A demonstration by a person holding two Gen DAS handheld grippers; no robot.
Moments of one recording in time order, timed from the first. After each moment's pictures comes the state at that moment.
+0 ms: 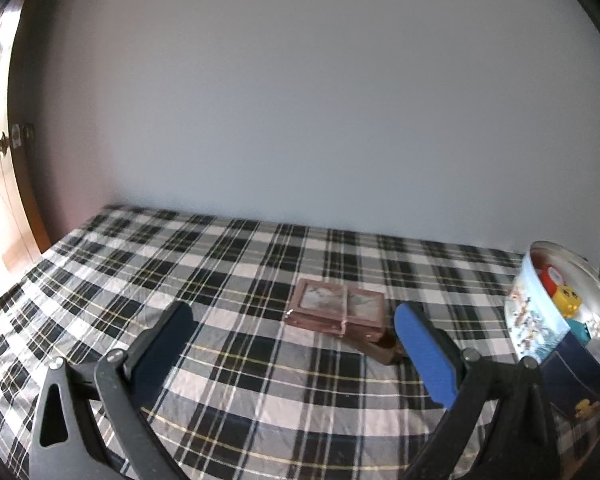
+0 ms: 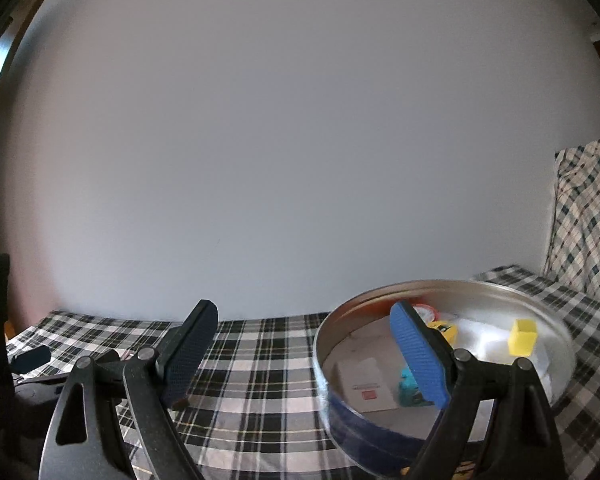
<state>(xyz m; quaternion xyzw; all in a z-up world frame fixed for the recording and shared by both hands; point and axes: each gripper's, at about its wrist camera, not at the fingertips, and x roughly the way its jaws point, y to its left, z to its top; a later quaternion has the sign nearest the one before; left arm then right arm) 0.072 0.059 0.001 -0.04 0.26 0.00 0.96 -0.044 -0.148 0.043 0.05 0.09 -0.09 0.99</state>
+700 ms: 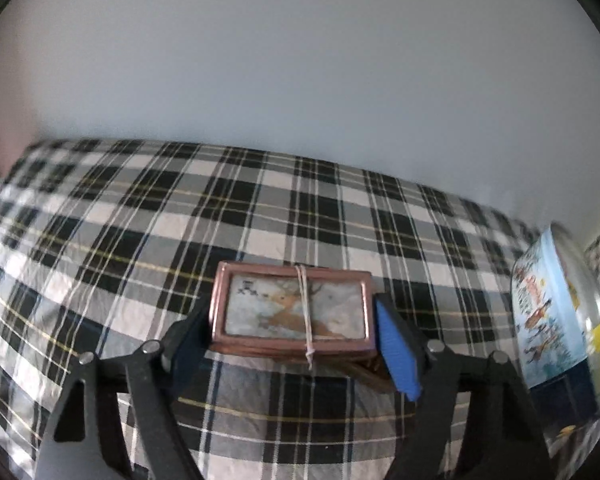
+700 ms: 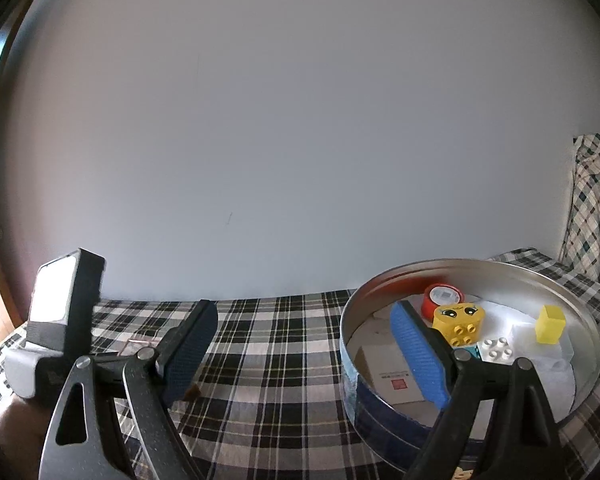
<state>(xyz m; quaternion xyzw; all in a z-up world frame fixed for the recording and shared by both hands) 0.157 0.059 -0.036 -0.09 0.41 -0.08 0.90 -0.017 -0.145 0.035 0.04 0.13 -0.07 0.99</state>
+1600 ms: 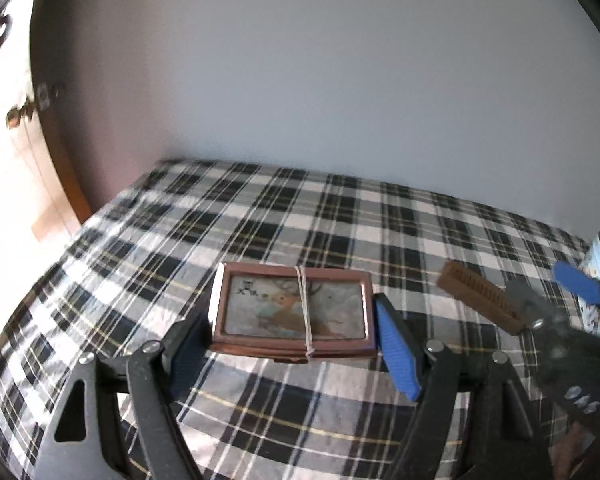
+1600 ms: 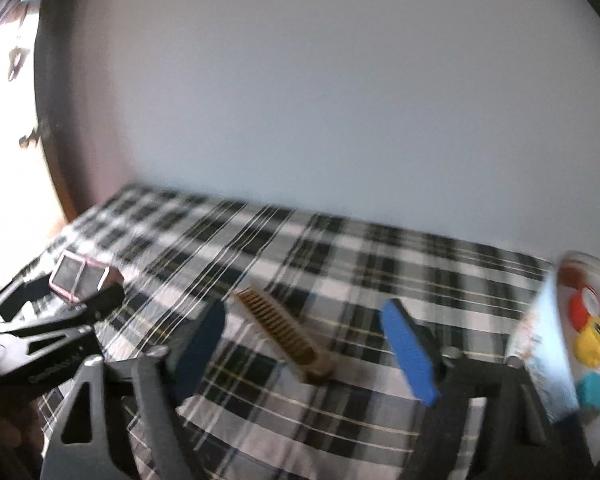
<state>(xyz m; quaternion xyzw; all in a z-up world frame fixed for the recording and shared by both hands) 0.090 0.159 -0.020 -0.04 0.35 0.07 0.93 0.079 -0.036 0.003 -0.05 0.32 0.13 0.94</state>
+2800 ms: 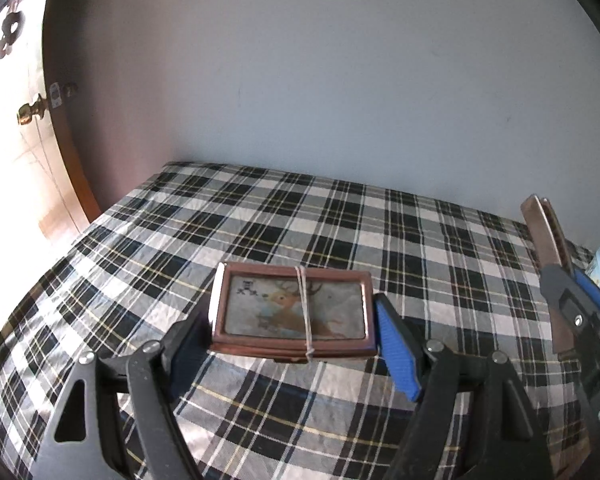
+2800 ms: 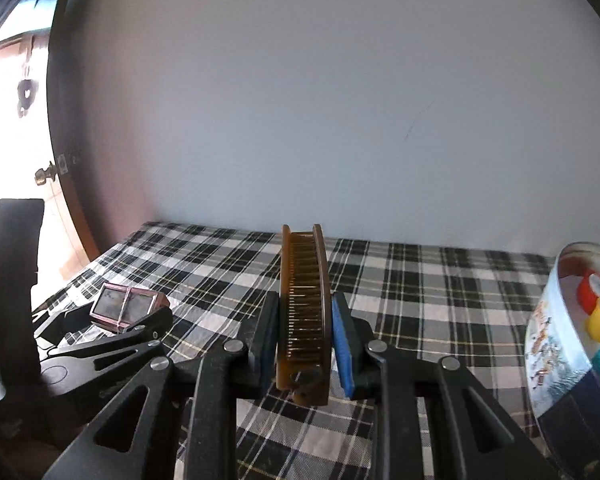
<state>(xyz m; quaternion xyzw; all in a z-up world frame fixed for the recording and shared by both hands) 0.079 0.154 -0.020 -0.04 0.33 0.09 0.94 0.030 -0.043 0.019 0.01 0.24 0.13 0.96</state>
